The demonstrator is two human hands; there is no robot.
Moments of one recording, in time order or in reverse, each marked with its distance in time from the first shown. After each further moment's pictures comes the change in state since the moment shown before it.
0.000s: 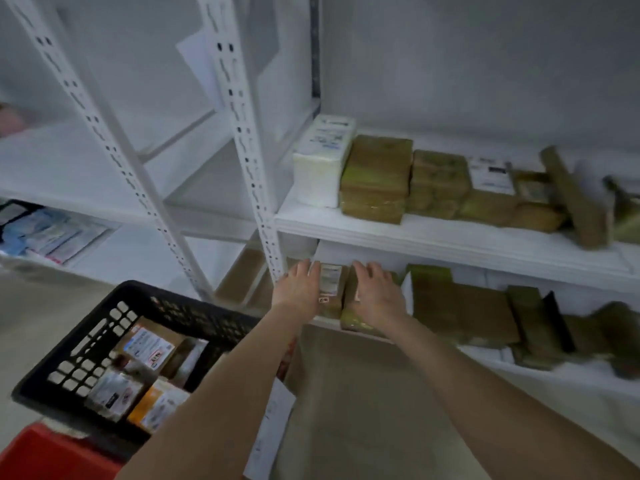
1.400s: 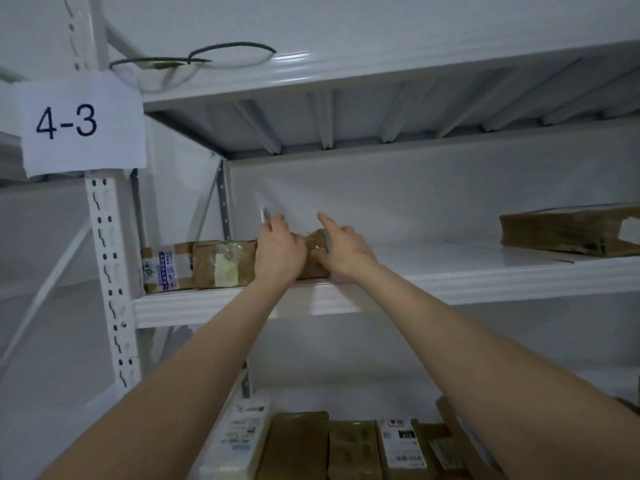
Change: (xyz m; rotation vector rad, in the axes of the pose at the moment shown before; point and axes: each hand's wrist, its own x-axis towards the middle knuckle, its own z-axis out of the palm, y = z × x) left_hand 0.085 0.181 -0.476 -0.607 1.004 0.224; right_hand 0.030 0.025 -0.508 0.200 0.788 -0.173
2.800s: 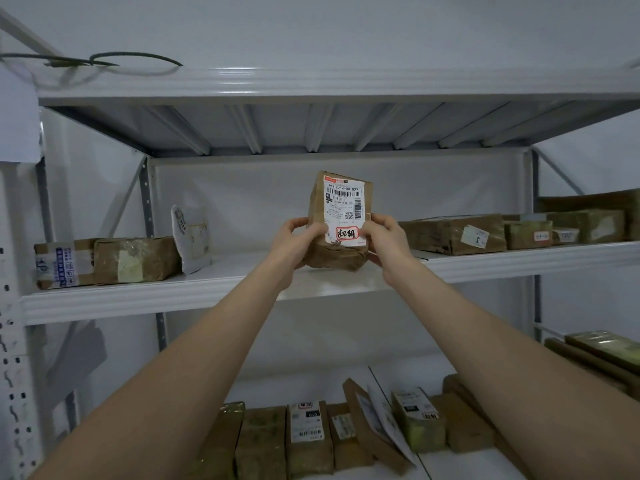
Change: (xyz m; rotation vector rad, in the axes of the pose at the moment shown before) left_hand -0.071 0.153 0.046 -0.876 -0.440 -0.314; right_hand -0.107 0.116 -0.144 0.994 0.365 0.445
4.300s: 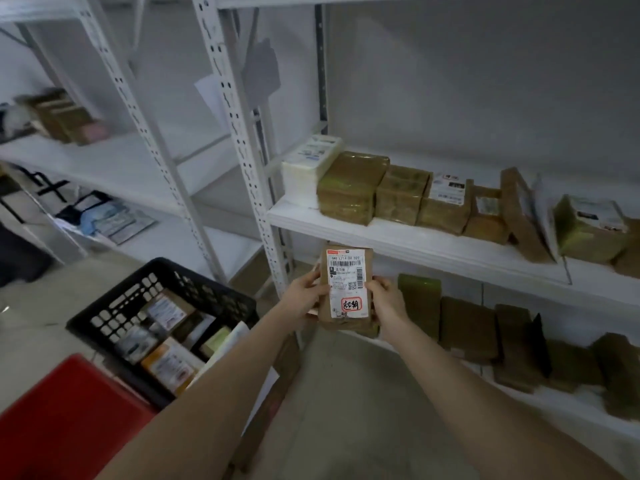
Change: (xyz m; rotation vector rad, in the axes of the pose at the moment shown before) left_hand -0.328 -0.320 -0.134 0.050 0.297 -0.839; right_hand -0.307 0.368 0.033 -0.298 -0.451 0.809
